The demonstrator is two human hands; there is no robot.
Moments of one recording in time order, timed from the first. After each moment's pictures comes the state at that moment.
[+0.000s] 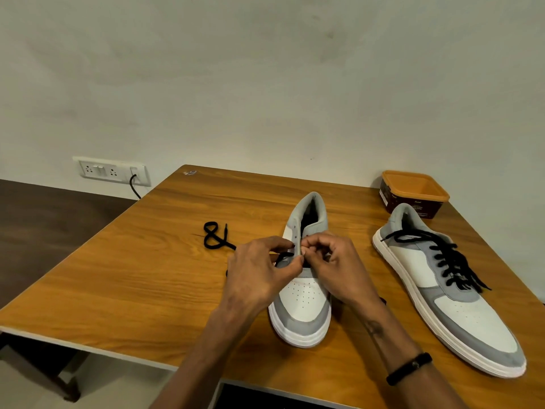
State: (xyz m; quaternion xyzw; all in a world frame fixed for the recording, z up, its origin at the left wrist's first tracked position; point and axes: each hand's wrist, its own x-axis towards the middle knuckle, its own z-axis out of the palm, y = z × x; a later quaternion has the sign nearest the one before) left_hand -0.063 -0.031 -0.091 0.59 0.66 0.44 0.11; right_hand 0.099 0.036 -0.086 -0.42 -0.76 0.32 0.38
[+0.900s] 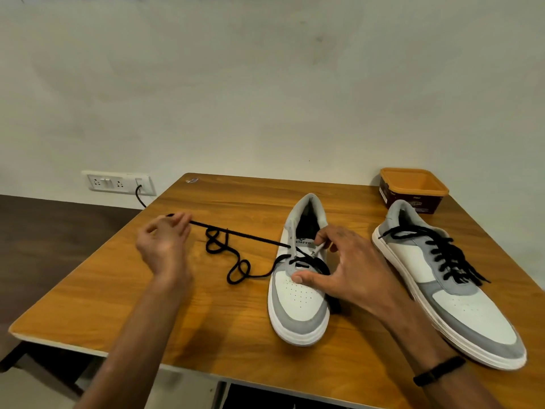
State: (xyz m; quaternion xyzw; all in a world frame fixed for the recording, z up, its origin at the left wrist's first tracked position) left_hand -0.166 -0.027 -0.067 0.10 0.52 0.81 0.24; right_hand 0.131 0.027 -0.060 -0.46 -0.85 0.14 0.20
